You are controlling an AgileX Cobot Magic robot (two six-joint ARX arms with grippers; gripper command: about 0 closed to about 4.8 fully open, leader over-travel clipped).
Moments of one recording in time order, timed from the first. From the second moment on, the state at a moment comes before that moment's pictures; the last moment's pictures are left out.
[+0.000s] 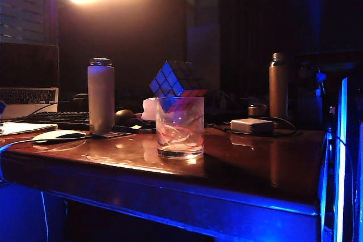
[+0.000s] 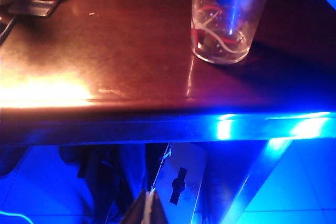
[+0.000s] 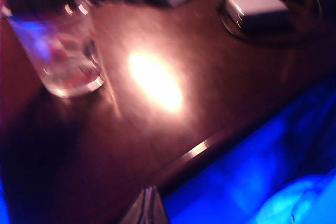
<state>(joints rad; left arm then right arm) -0.52 0.30 0.12 -0.17 0.02 0.05 0.41 0.19 0.02 -0.07 -0.02 0.05</state>
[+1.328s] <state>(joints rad) -0.26 0.08 0.07 -0.18 0.02 0.05 0.39 0.14 0.01 -0.13 0.00 0.05</state>
